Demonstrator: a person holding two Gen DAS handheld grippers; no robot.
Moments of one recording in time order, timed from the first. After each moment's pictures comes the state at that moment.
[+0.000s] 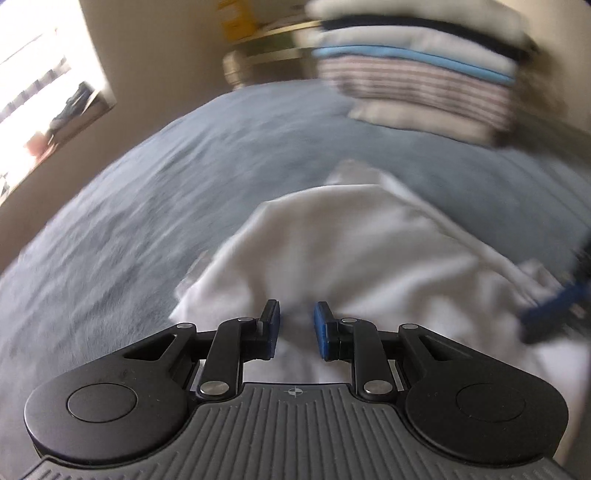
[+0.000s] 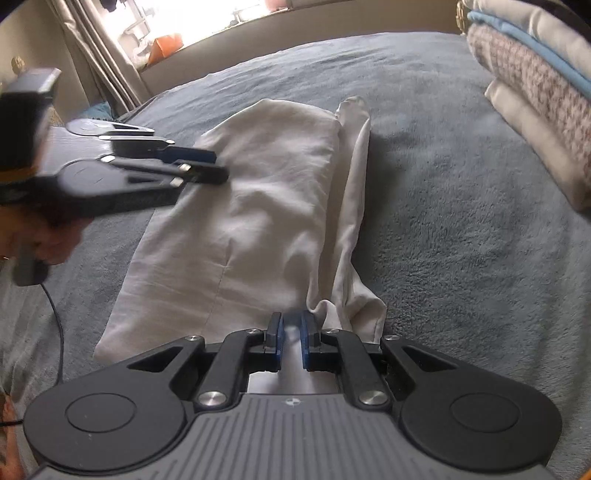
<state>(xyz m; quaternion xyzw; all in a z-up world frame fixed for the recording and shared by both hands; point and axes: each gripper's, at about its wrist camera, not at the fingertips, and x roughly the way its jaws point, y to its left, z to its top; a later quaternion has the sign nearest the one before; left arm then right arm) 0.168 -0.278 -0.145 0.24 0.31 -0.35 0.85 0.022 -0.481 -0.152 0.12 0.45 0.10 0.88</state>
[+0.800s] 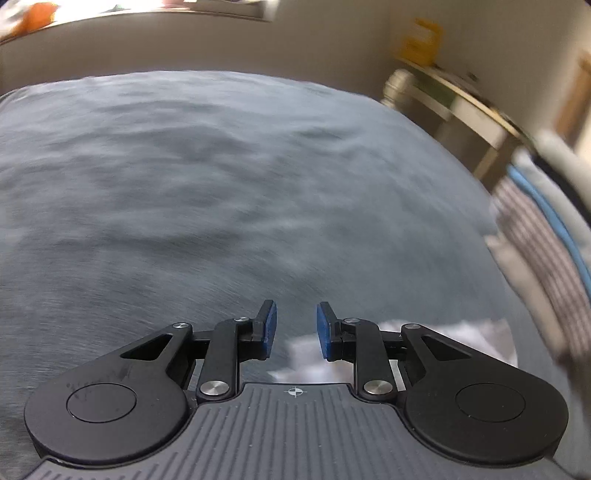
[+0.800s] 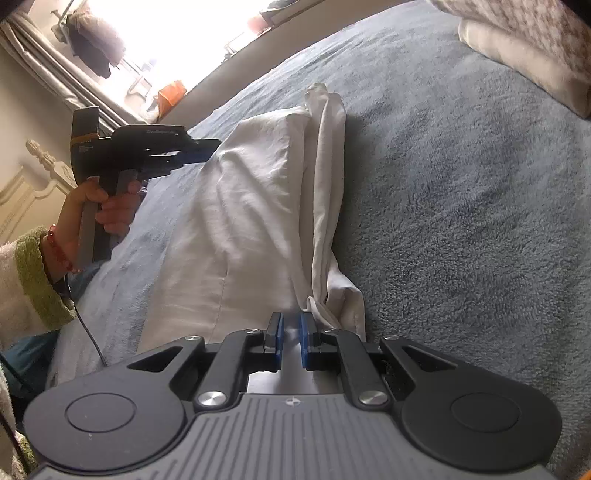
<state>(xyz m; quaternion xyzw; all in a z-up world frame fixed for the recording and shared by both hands) 0.291 -0.209 -0.126 -0.06 0.41 -0.22 0.88 0.016 -0.522 -0.183 0.26 0.42 0.15 0.86</state>
